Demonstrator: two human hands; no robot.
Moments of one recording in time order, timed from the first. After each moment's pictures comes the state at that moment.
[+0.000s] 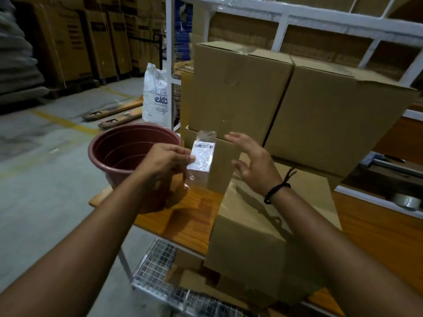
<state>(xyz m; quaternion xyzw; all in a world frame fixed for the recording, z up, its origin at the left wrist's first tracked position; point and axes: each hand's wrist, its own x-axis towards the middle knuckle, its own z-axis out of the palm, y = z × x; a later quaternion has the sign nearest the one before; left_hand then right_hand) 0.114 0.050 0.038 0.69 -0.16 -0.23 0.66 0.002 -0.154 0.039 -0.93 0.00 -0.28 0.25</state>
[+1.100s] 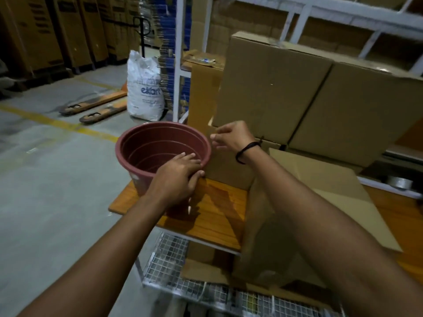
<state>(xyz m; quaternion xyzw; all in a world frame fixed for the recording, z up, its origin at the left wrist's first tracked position) 0.179 0.118 -0.030 0.80 -0.50 0.13 0.29 0.148 -0.065 0.049 -0.81 0.27 -0.16 0.50</state>
